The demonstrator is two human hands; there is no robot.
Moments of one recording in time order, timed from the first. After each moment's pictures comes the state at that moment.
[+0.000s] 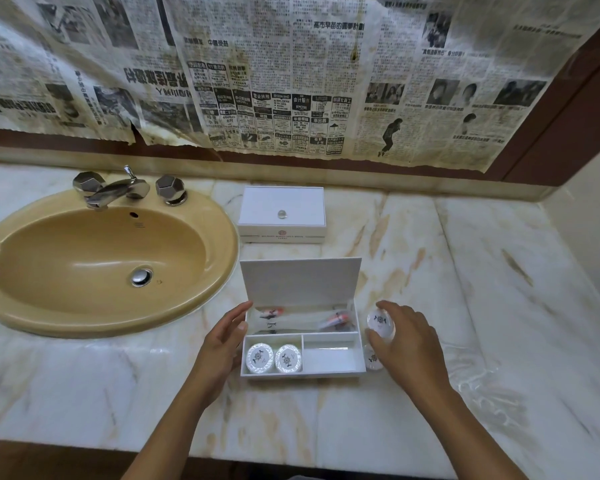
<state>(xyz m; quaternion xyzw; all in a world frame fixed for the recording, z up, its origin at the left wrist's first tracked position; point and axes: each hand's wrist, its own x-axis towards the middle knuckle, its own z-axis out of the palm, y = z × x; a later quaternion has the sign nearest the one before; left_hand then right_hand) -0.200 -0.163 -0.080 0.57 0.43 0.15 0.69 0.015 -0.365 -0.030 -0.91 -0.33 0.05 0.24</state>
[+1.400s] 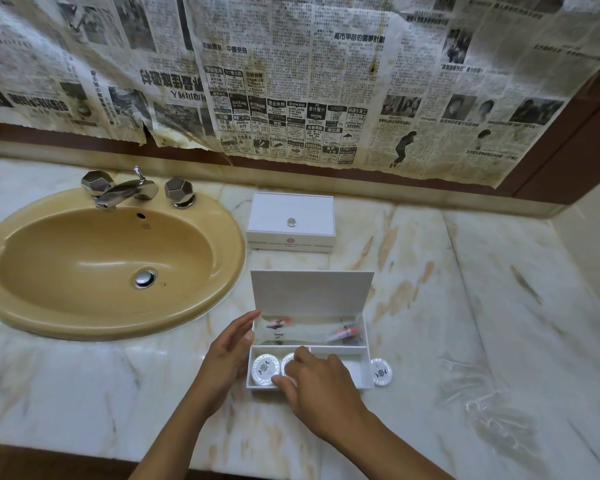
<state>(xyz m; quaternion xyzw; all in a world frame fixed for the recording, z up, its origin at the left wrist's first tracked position) -0.200 -0.162 -0.072 0.55 0.41 0.16 0.71 -0.079 -0.297 -0.036 -0.81 -0.58 0.09 0.09</state>
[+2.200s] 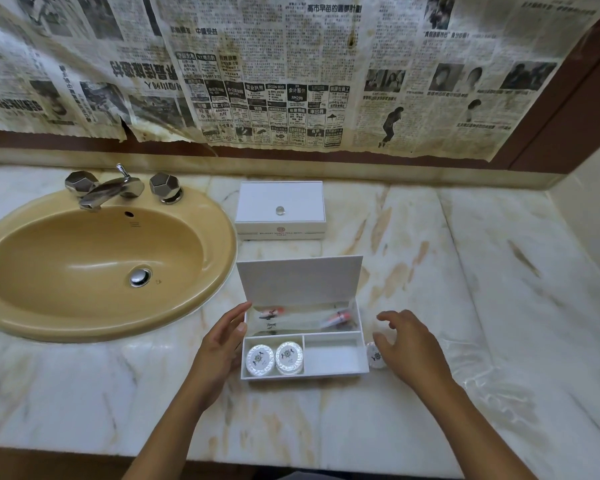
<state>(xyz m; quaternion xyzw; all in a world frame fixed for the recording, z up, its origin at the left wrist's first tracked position) -0.198 -0.163 -0.070 0.55 0.44 0.14 0.70 0.030 -0.363 -0.048 -0.92 -0.30 0.17 0.18</state>
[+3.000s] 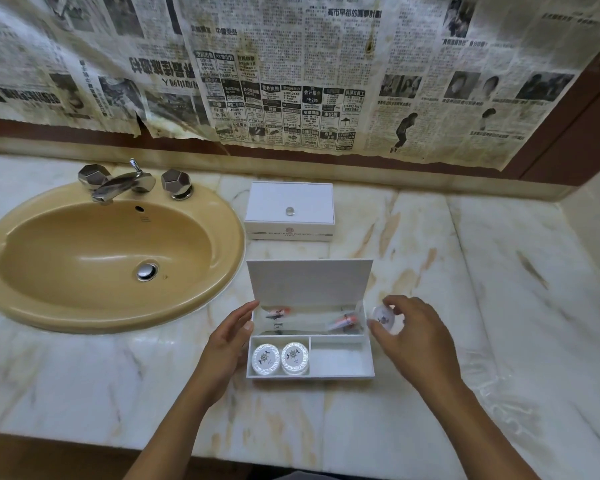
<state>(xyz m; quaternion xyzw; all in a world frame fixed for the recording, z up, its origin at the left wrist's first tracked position) -0.197 -0.163 -0.068 0.54 0.44 0.15 0.70 0.018 -0.349 -0.009 -0.91 -0.32 0.06 0.26</state>
